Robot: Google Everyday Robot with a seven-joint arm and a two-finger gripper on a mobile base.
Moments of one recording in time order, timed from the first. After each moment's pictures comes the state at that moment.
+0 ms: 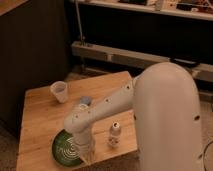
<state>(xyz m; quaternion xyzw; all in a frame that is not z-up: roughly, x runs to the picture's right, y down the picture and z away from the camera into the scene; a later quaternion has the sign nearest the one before) -0.094 0.338 0.701 -0.46 0.23 0.29 0.81</state>
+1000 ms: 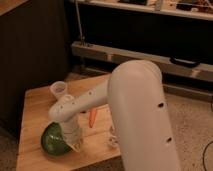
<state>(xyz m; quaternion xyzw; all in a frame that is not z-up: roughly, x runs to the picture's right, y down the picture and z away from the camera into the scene) -0.151 0.294 0.733 -0.43 0.22 0.27 0.83</state>
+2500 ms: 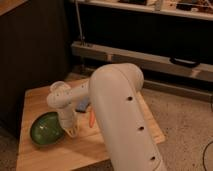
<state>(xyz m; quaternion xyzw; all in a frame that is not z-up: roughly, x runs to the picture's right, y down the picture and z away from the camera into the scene) -0.186 0.242 0.805 -0.42 0.23 0.34 0.81</state>
